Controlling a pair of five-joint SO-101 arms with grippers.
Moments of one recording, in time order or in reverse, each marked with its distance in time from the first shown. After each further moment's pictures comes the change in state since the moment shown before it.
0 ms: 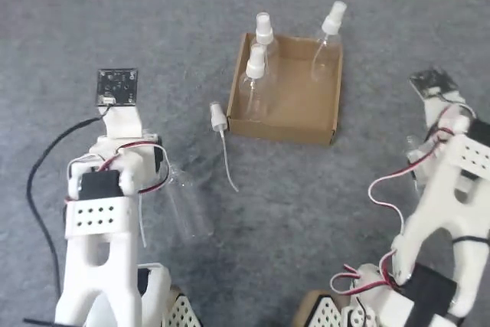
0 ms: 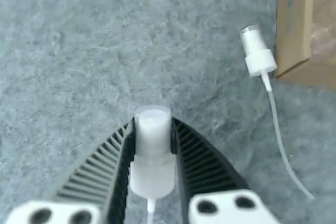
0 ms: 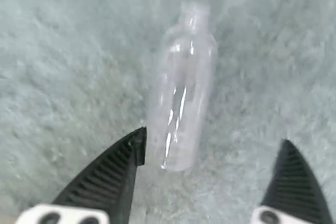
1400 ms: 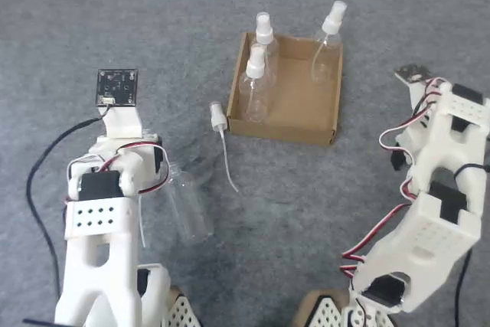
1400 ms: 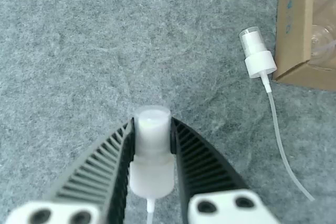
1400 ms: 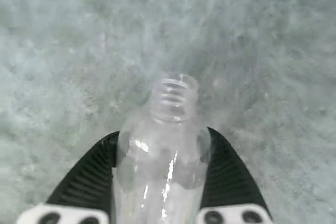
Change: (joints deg) left arm 0.1 -0.1 0.3 -0.3 -0.2; right arm -3.6 38.1 -26.2 1.4 -1.5
